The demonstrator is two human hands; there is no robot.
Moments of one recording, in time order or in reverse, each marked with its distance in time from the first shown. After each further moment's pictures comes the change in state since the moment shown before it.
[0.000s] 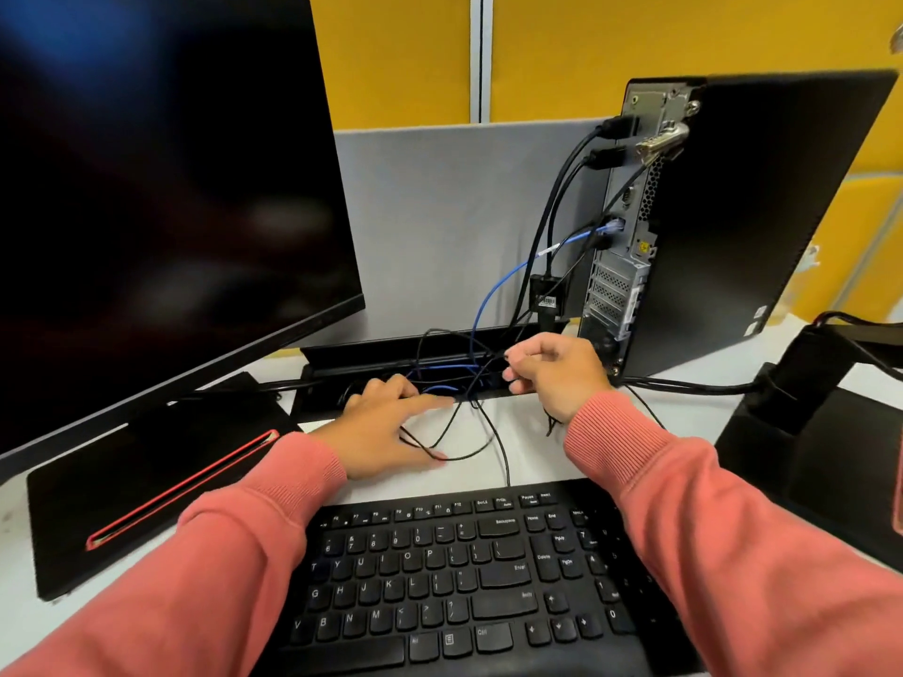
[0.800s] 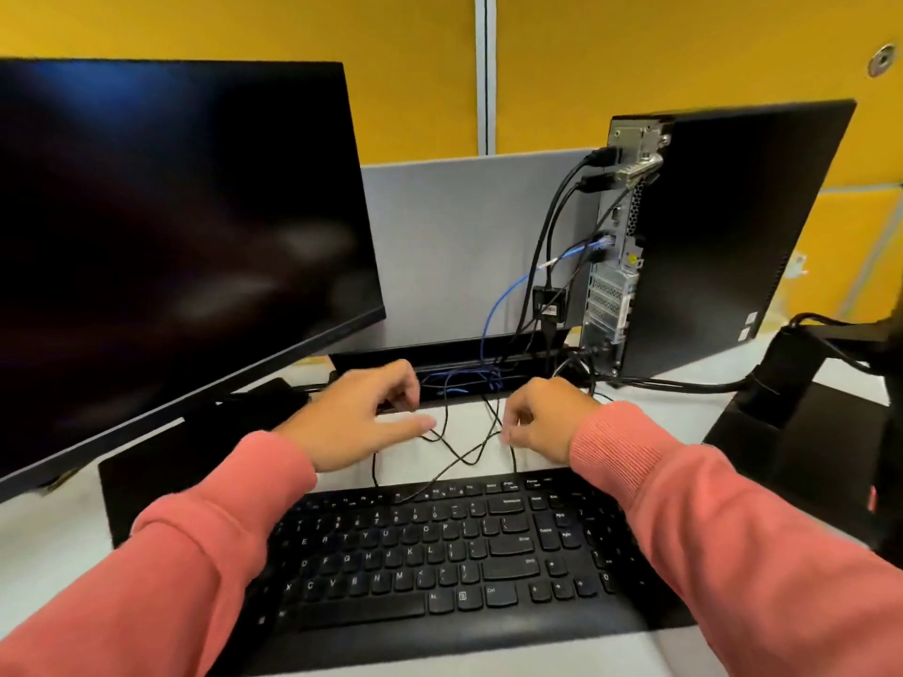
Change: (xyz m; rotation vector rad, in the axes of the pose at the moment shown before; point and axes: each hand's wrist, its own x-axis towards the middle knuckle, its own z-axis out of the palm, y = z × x) left_hand -0.072 0.030 -0.058 -0.229 0.212 0.099; right_hand -0.039 -0.009 -0.012 -1.008 -0.447 -0.263
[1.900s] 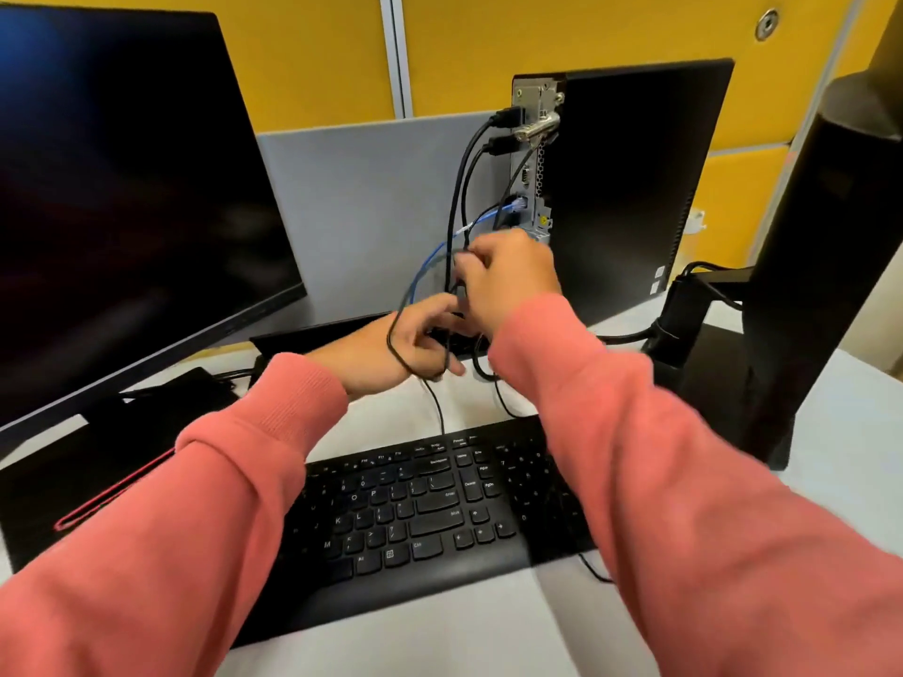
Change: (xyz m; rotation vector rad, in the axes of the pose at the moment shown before) left_hand 0.070 0.085 0.040 -0.481 -0.258 0.089; right_hand -0.030 -0.038 -0.079 0.361 0.637 0.196
